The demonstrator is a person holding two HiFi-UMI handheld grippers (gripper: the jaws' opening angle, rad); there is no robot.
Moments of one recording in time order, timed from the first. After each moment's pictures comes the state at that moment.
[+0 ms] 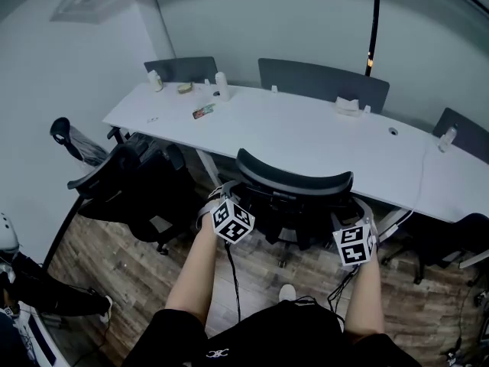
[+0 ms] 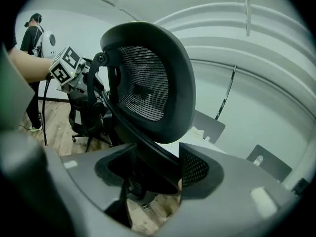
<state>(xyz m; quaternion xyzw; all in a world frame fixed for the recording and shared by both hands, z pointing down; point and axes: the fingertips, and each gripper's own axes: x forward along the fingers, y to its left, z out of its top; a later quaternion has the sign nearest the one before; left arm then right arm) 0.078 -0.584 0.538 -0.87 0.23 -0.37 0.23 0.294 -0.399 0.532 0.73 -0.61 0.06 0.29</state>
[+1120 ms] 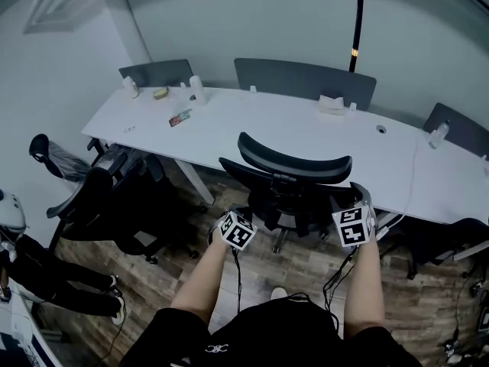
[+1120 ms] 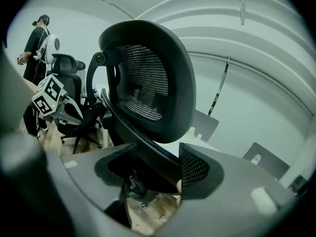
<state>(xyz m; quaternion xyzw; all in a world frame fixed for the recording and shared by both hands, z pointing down) 0.162 -0.603 0.661 -0.89 0.19 -0.41 0.07 0.400 -0.461 0.527 0.75 -0.59 0.08 0.29</state>
